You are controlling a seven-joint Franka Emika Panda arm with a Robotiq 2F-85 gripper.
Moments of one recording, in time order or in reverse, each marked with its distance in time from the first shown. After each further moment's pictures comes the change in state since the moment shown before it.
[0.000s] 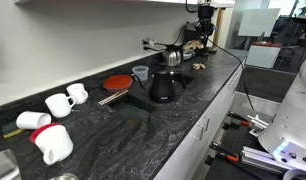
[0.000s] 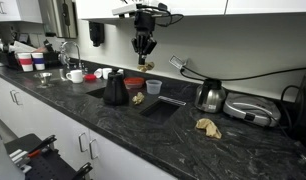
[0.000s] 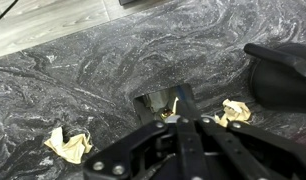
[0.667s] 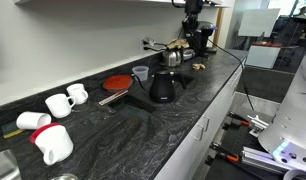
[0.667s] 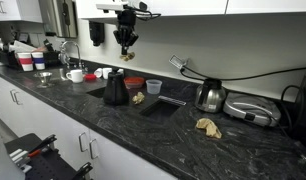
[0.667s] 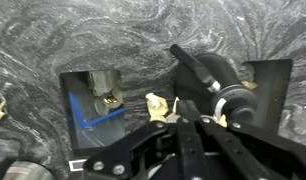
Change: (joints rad) arm 0.129 -0.045 0.081 -0.003 0.126 0.001 -0.077
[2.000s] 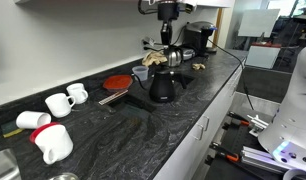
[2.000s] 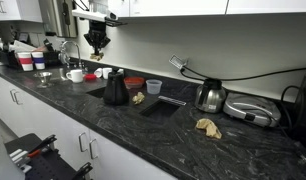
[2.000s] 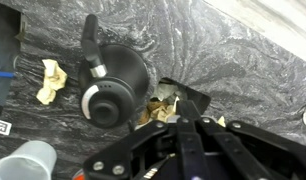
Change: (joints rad) arm 0.200 0.056 0.177 0.001 0.059 0.042 -0.151
